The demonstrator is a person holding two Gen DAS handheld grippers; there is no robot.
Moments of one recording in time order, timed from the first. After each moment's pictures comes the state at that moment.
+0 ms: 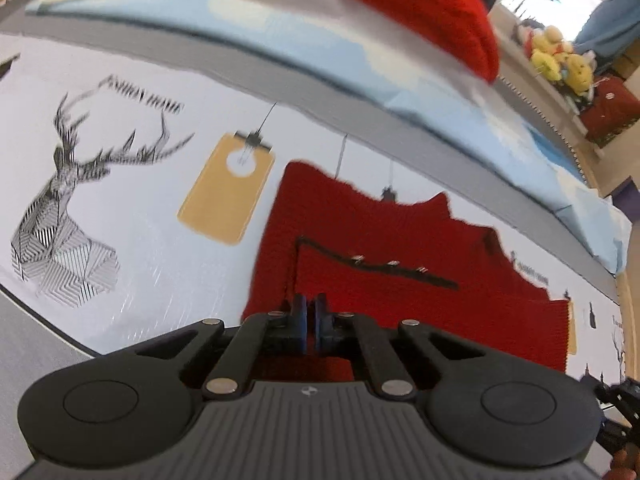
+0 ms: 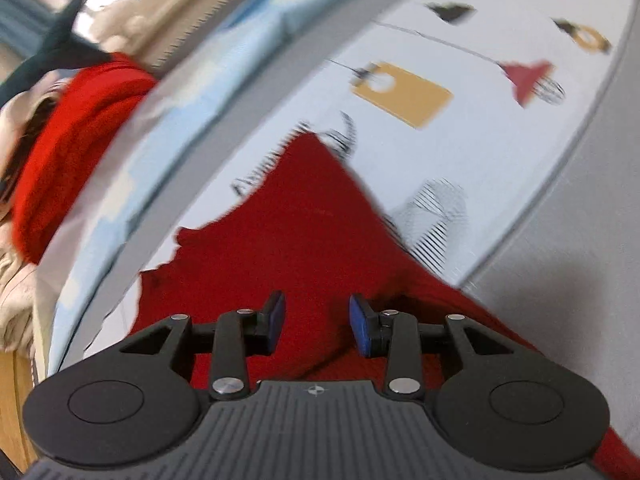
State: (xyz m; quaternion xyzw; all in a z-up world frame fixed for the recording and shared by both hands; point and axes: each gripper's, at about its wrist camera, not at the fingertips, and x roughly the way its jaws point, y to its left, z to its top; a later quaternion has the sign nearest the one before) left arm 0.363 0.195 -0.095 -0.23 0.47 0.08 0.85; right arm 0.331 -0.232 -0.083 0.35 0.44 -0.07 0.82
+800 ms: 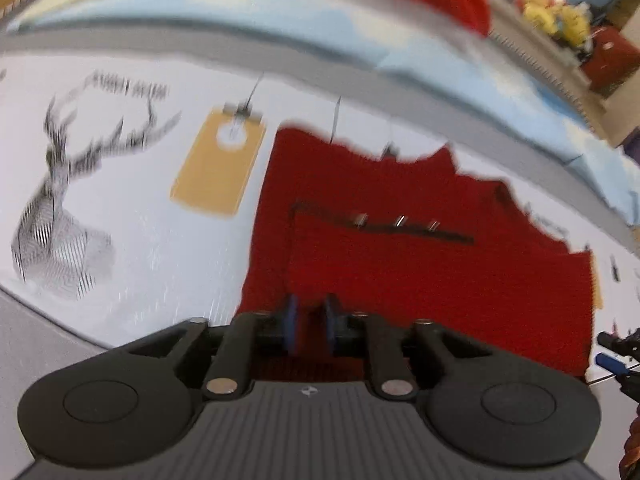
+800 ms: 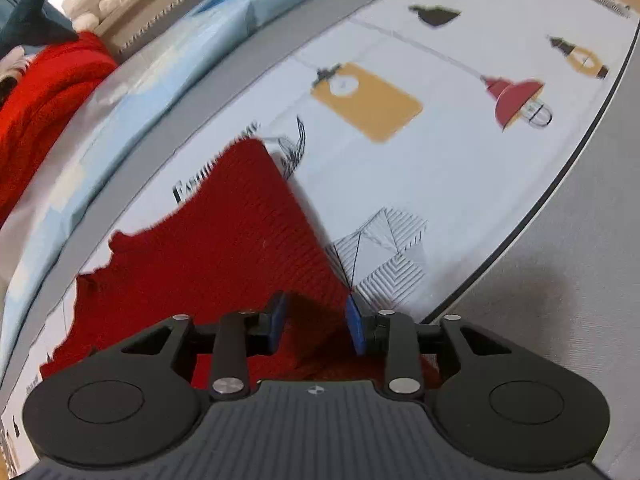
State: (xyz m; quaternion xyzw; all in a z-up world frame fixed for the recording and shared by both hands) left arm 0.364 0.182 -0.102 -0.17 0.50 0.06 0.85; right arm 0.361 -0.257 -0.106 0.30 0.47 -0.11 0.82
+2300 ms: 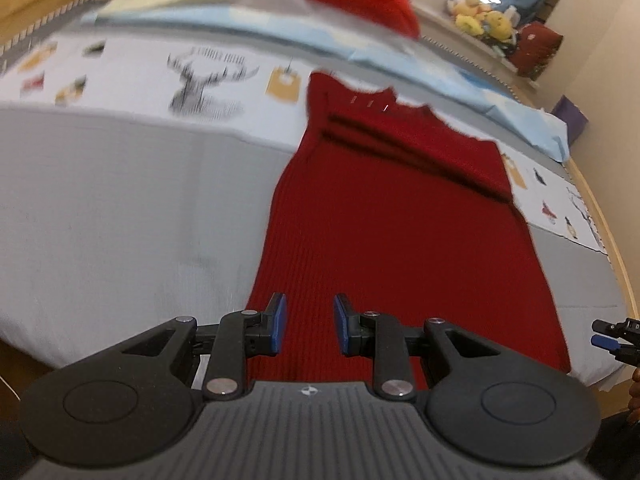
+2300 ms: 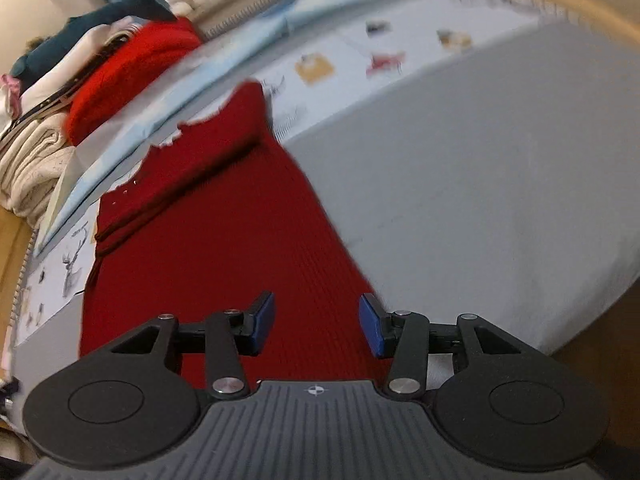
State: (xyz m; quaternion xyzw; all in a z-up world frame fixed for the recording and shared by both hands) left arm 0.002 0.204 -0.052 -0.17 0.46 0.01 0.87; right arm 0.030 -0.337 -0.061 0.26 0.45 0.01 0.86
